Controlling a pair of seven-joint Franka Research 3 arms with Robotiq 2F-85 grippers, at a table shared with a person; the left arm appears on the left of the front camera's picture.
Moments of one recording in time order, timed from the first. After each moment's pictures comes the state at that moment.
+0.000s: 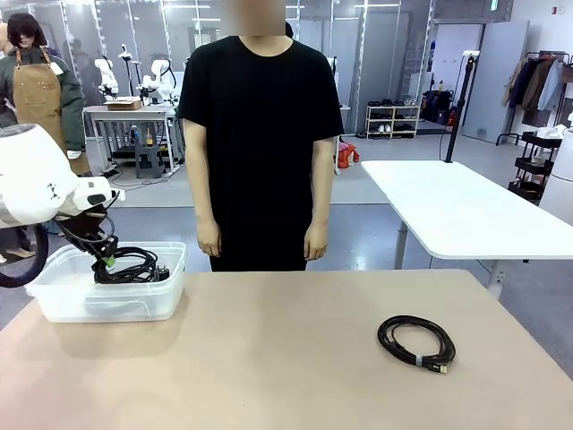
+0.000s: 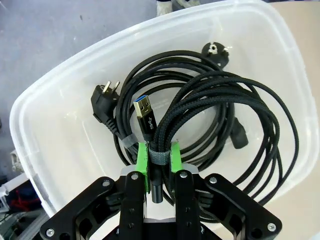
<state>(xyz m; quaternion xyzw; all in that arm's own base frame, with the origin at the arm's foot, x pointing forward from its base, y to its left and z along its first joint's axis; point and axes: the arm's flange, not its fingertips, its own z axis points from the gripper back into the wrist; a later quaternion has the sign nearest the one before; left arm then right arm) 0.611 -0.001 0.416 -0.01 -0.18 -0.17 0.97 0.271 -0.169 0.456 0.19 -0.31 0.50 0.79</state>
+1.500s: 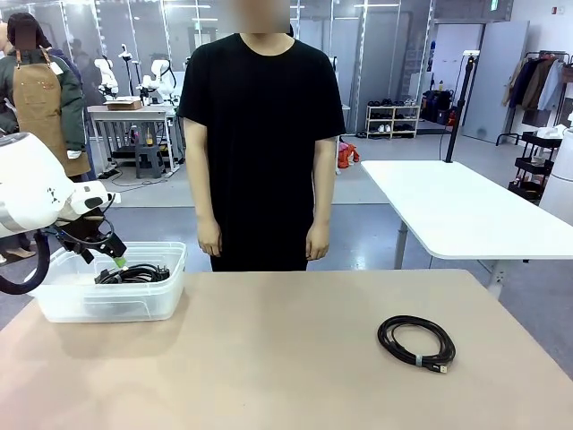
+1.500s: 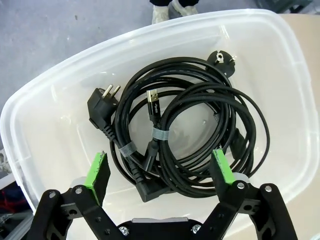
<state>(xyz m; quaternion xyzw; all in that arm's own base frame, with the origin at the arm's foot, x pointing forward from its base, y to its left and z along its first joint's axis) 0.617 0.008 0.405 -0.04 -0.19 -0.15 0.97 0.271 -0.169 0.456 0.19 -0.31 0.50 0.79</state>
